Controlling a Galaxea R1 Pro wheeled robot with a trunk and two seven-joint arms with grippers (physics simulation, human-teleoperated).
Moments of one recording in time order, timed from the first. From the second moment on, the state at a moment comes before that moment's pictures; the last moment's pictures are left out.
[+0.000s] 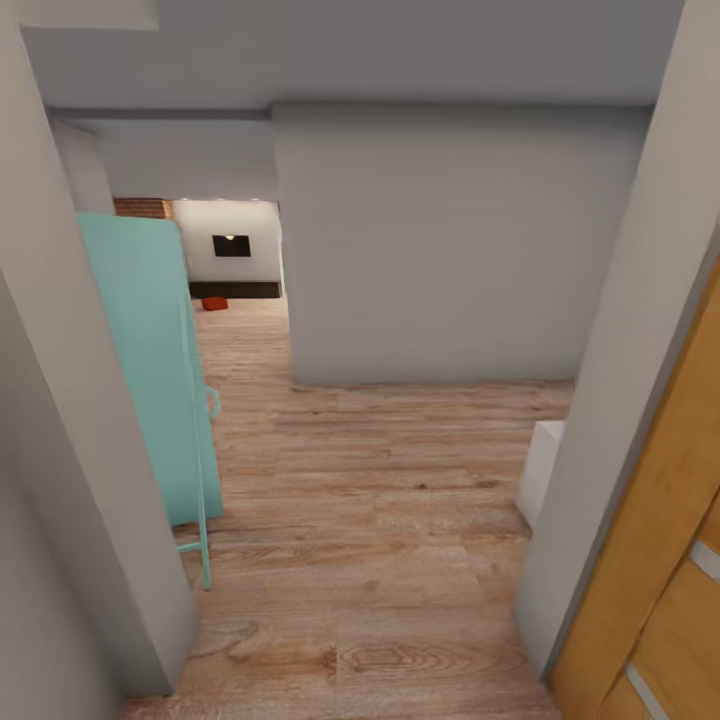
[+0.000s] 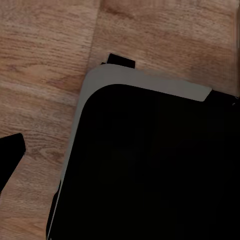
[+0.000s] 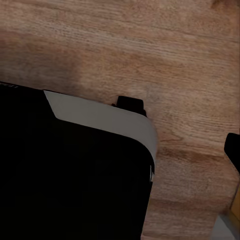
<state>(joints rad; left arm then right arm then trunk) 0.00 0.02 0.01 -0.14 0.29 0.01 0.01 -0.15 0.01 0.37 0.02 -0.18 -0.08 0.01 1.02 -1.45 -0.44</state>
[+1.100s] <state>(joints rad) 0.00 0.02 0.01 -0.14 0.29 0.01 0.01 -0.15 0.01 0.38 0.02 -0.18 -0.08 0.01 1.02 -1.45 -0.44</state>
